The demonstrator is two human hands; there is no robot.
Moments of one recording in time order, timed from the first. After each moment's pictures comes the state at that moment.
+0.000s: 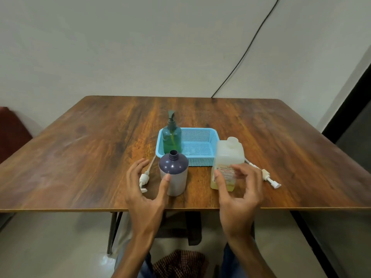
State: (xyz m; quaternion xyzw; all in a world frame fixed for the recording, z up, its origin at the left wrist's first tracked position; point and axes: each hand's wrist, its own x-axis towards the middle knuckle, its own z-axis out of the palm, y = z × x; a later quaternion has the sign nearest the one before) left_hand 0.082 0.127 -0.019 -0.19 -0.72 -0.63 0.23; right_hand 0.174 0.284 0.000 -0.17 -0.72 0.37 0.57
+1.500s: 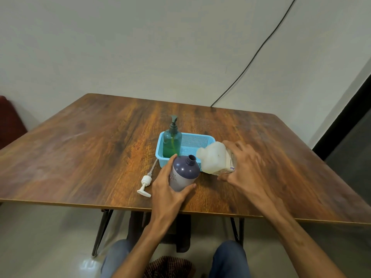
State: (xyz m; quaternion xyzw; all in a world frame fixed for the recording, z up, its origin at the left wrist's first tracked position) left_hand 0.077 0.170 -0.023 -0.24 -0.73 -0.63 0.09; right_hand 0.147 0.368 0.062 -0.09 -0.95 0.06 0.28
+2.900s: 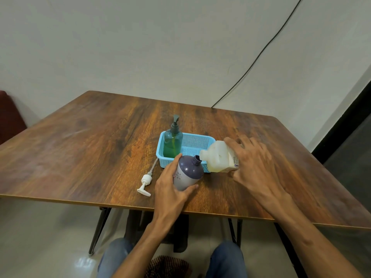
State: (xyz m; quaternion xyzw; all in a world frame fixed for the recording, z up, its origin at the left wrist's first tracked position) left_hand 0.072 0.176 -0.030 -0.25 -0.74 -0.61 0.11; right_hand 0.147 0.375 0.077 -0.06 -0.95 -0.10 0.28
